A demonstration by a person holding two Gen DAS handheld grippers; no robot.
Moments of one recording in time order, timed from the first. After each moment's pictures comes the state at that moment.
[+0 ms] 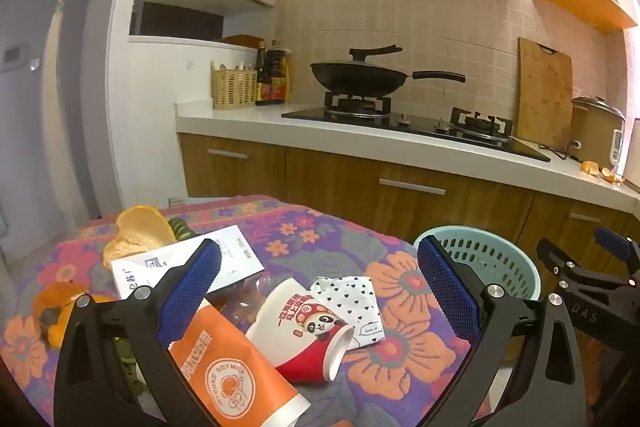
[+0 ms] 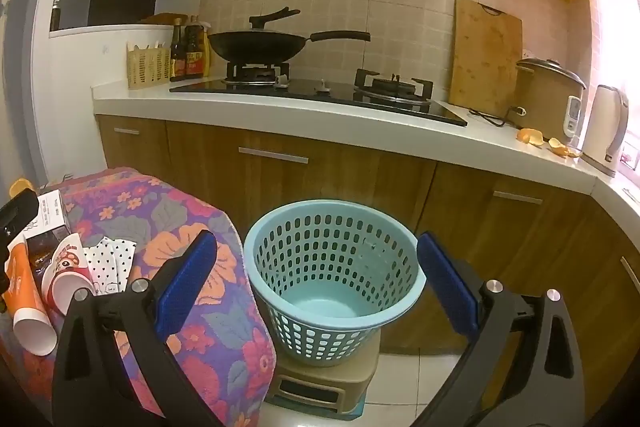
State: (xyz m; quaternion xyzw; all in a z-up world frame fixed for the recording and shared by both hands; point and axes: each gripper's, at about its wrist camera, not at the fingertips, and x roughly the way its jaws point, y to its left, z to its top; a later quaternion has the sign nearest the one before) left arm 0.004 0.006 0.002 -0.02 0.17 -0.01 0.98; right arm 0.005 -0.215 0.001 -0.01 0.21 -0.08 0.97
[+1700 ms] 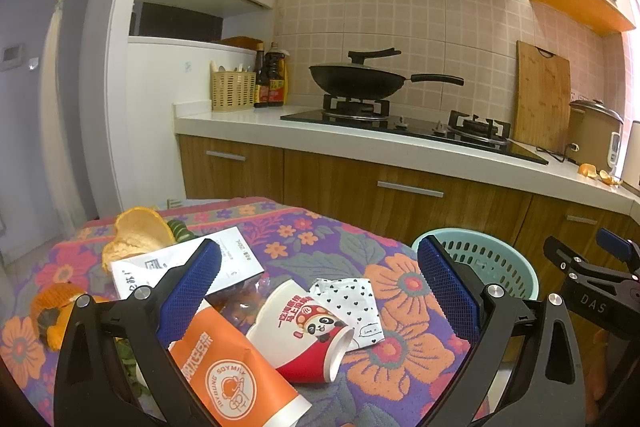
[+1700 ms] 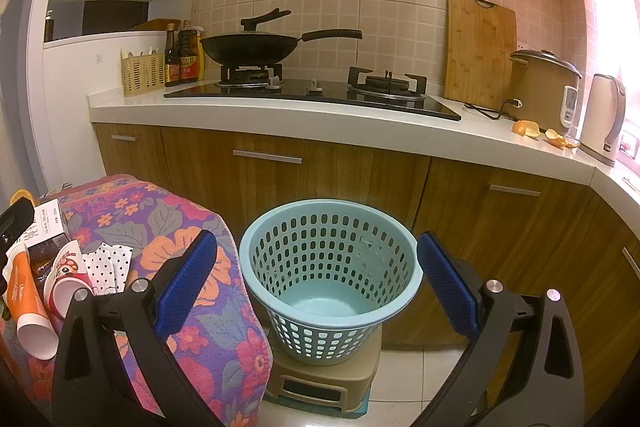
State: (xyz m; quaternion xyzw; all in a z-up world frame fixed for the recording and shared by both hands) left arm 0.002 0.004 -0.001 -0.02 0.17 -0.02 0.99; right arm 0.003 -0.227 0.007 0.01 0.21 -0.09 0.97
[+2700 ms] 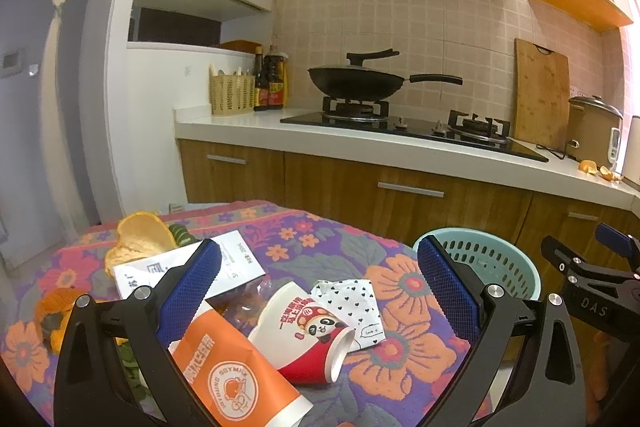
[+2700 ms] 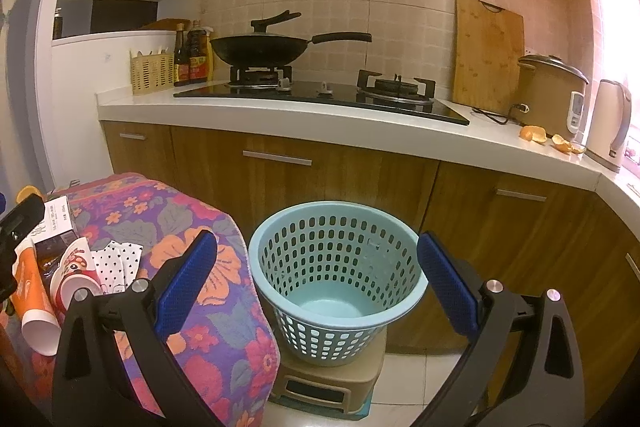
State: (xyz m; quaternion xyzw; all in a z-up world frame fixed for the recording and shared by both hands) left arm -0.002 0.004 0.004 -0.02 0.16 -0.01 0.99; right arm 0.000 -0.224 0.009 0.00 0.21 -0.07 0.98
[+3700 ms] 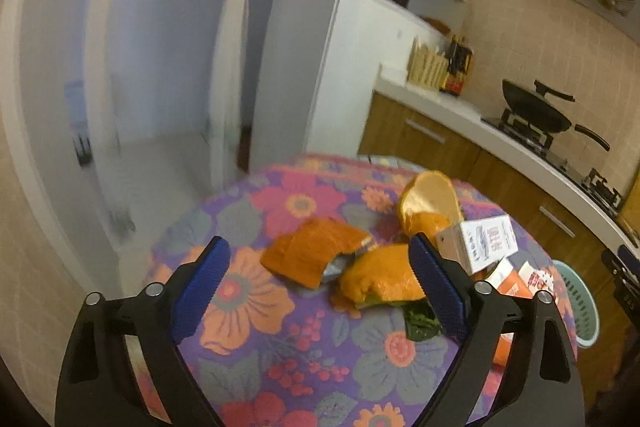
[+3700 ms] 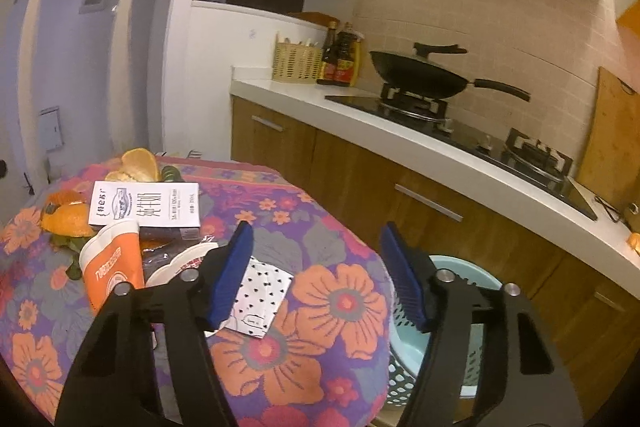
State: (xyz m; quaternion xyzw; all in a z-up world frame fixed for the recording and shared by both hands) left arm -0.104 0.231 0.009 -0.17 0.24 0.21 0.93; right arm 0.030 -0.110 0.029 -0.11 0.20 0.16 0.96
